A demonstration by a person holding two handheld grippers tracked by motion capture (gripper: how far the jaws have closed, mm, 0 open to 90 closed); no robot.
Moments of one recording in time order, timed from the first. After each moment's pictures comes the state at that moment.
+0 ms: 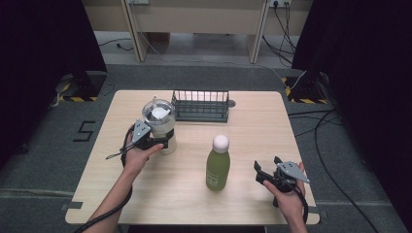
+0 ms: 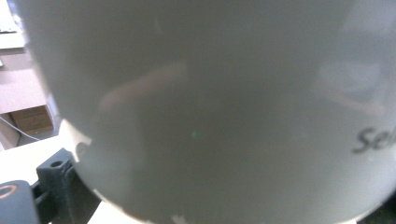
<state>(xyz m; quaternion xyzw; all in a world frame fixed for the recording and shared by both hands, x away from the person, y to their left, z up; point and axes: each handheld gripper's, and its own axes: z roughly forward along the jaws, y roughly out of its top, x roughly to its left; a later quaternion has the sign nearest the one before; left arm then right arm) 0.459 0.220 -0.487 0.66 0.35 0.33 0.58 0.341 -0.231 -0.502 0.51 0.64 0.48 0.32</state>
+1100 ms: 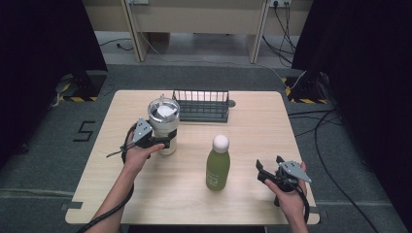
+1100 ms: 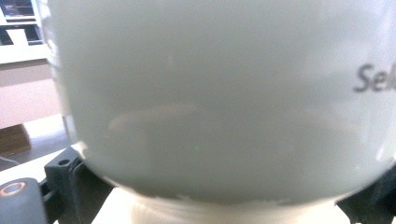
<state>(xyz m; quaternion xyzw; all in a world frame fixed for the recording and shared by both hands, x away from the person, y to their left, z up) 0.459 0.215 -0.478 0.66 0.31 0.32 0.60 0.343 -0.236 -0.501 0.52 0.63 0.48 0.33</state>
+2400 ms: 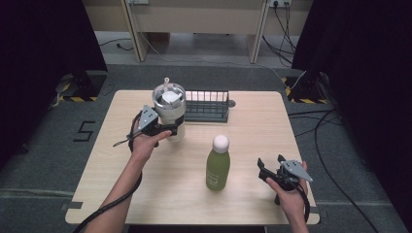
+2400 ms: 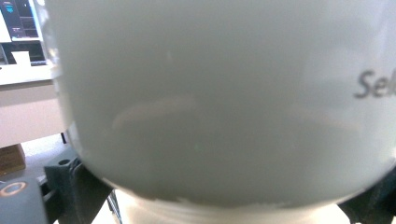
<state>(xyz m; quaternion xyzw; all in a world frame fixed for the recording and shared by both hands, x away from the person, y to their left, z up) 0.481 0.193 -0.437 0.65 0.29 0.35 0.62 0.346 -0.239 -0.501 0.52 0.62 0.48 0.33</state>
